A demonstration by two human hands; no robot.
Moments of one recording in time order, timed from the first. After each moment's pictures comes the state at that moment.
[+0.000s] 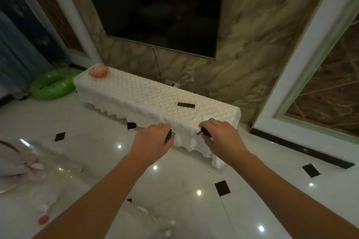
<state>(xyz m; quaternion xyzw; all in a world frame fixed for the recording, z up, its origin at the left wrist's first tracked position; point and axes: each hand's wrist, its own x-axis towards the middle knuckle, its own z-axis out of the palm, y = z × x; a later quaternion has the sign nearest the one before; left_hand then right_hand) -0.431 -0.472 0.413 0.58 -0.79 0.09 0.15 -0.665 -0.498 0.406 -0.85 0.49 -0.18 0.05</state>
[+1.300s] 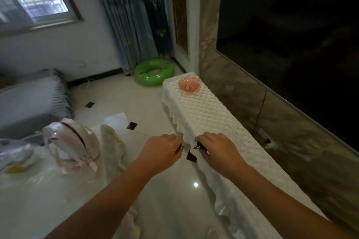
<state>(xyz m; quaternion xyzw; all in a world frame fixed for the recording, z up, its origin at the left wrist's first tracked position) -0.083 -0.812 0.404 0.77 -0.63 0.10 0.05 -0.239 -0.957 0.386 -0.97 0.15 -0.13 0.10</state>
